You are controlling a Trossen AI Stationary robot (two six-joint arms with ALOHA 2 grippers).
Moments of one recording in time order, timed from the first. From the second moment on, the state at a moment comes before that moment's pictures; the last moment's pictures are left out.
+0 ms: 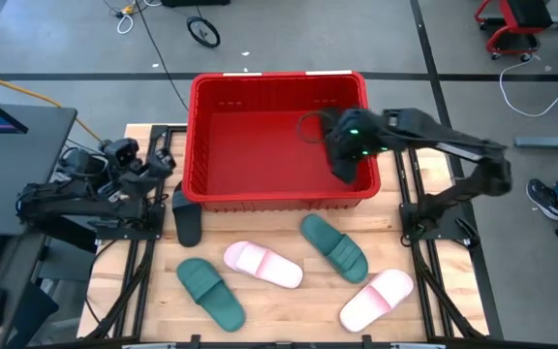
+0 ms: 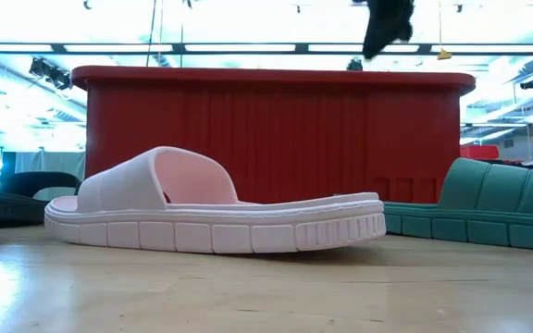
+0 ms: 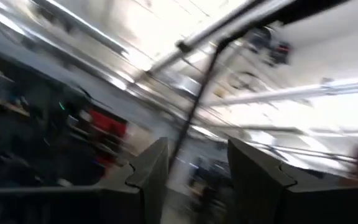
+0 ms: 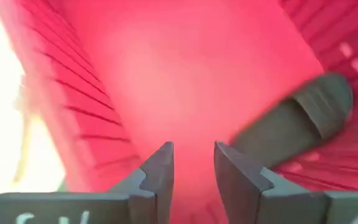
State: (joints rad) left arm 0.07 0.43 0.59 0.44 0.26 -0.69; right arm -0.29 1.38 1.58 -1.20 0.12 0.18
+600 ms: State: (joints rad) left arm -0.27 0.98 1.15 -0.98 0.40 -0.78; right arm -0.17 1.23 1.58 -1.12 0.14 0.33
